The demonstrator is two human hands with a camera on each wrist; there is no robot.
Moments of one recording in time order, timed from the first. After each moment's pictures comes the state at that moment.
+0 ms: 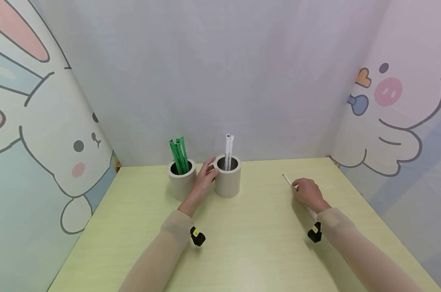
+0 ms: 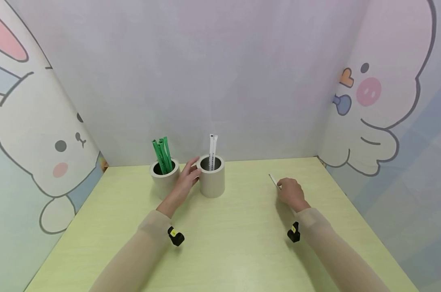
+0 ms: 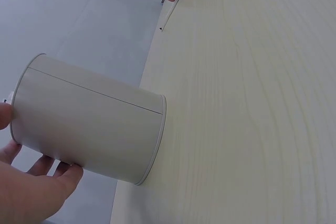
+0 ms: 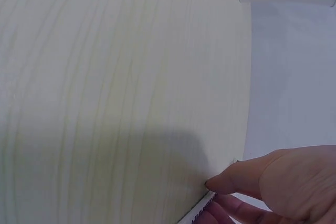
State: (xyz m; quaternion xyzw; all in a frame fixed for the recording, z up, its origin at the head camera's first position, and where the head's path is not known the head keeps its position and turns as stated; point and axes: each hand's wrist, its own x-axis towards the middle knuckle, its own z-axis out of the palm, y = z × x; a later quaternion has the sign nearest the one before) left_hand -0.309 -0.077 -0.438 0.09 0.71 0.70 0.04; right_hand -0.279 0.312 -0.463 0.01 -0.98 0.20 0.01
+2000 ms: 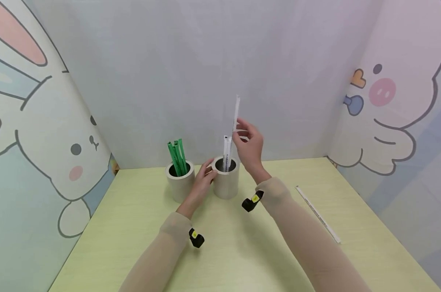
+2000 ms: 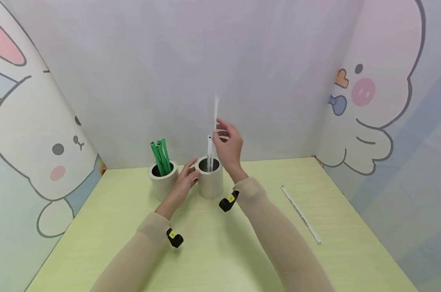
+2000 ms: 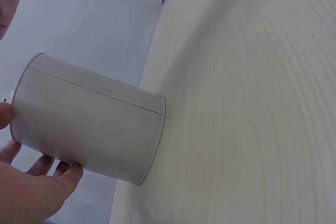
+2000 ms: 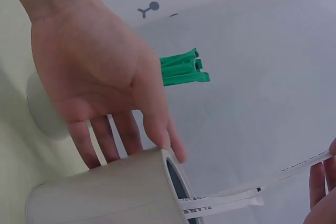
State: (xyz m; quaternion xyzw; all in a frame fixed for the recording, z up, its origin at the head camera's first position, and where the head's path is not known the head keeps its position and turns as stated) left_hand -0.311 -0.077 -0.441 0.09 0.69 0.71 0.04; right_hand -0.330 0.104 -0.335 0.12 -0.70 0.63 0.33
